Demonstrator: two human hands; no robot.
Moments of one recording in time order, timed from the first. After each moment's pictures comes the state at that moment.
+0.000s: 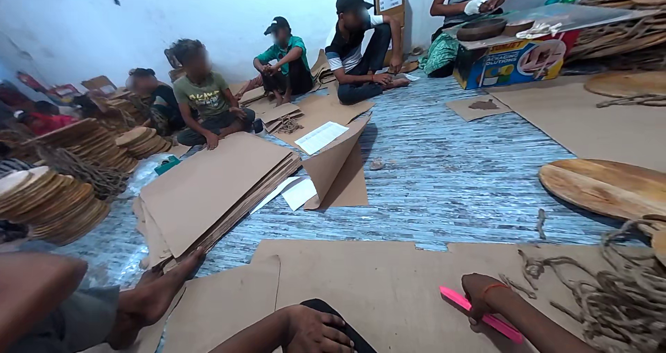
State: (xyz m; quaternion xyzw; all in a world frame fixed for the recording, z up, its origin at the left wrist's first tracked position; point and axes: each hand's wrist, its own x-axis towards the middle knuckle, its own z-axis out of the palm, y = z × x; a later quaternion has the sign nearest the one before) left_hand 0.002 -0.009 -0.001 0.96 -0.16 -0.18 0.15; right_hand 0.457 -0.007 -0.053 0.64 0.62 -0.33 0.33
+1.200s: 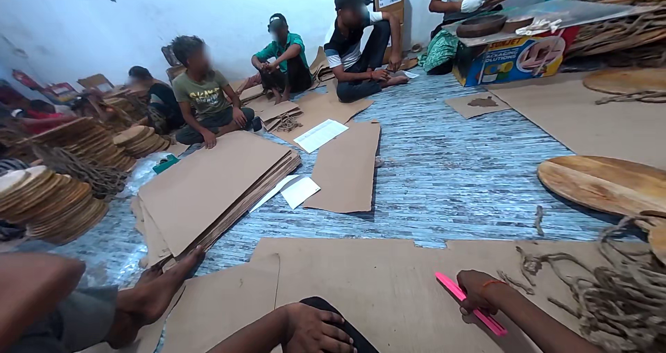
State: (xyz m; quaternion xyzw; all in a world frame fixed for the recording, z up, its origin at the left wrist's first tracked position) left_hand 0.001 -0.009 -0.001 0.96 -0.16 -0.18 0.14; right_hand 0.461 -0.005 -0.060 0.65 0.59 -0.38 0.28
